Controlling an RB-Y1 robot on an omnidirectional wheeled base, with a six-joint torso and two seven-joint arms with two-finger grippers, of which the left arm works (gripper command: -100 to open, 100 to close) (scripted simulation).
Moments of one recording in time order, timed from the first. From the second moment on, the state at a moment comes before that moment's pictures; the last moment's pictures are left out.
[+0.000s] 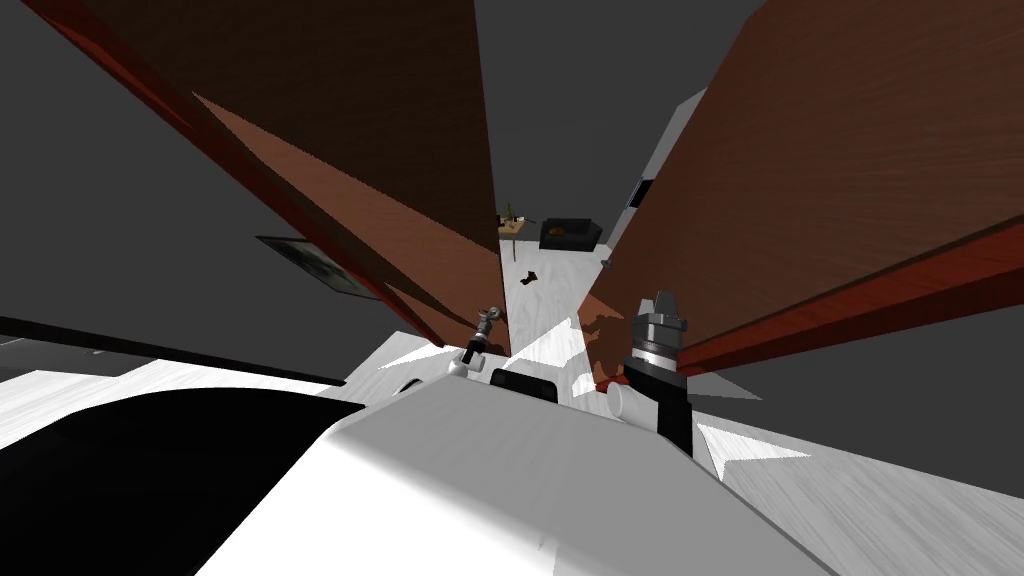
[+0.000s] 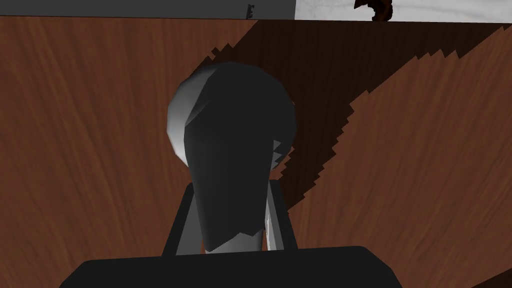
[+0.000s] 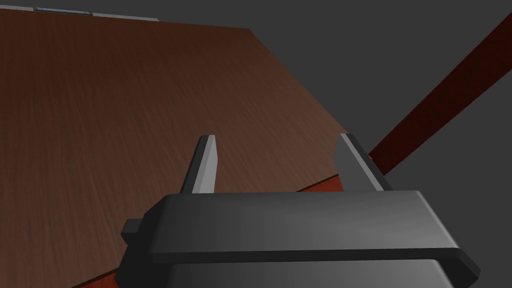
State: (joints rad) arm -0.10 0.13 -0.09 -0.67 0.15 -0.80 0.04
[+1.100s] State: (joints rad) arm -0.10 0.13 0.00 -0.68 0.20 -0.79 0.01
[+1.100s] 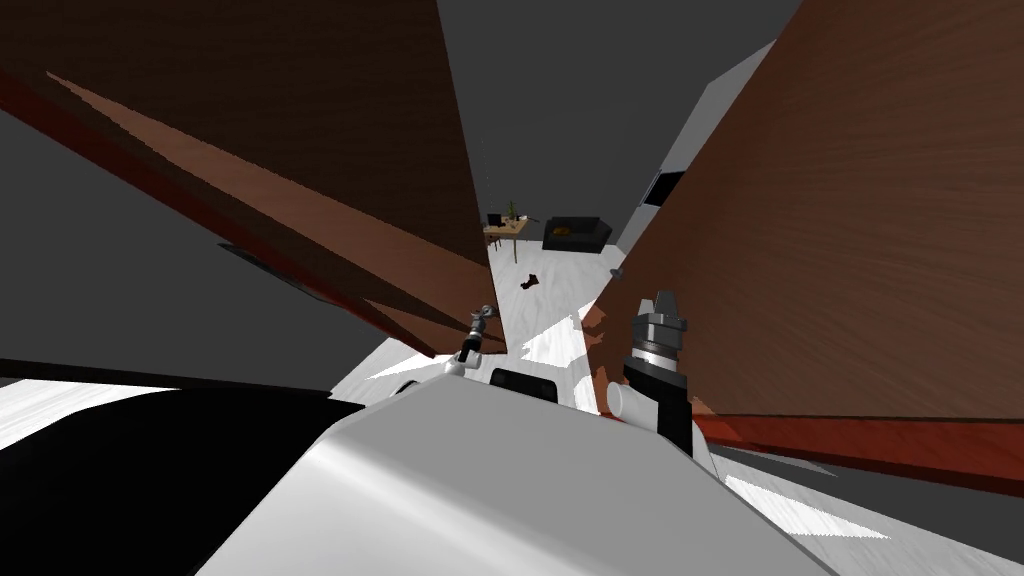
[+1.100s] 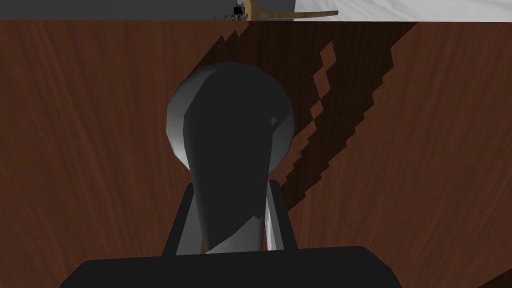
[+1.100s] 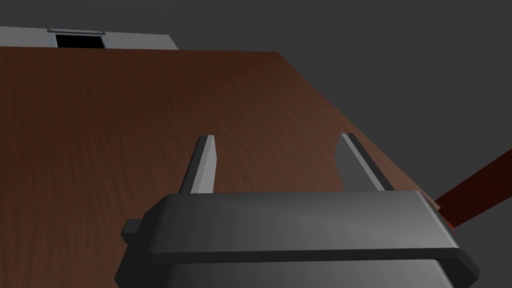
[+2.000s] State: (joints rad) arm -0.10 0.14 0.10 -0.66 0.24 -0.80 -0.03
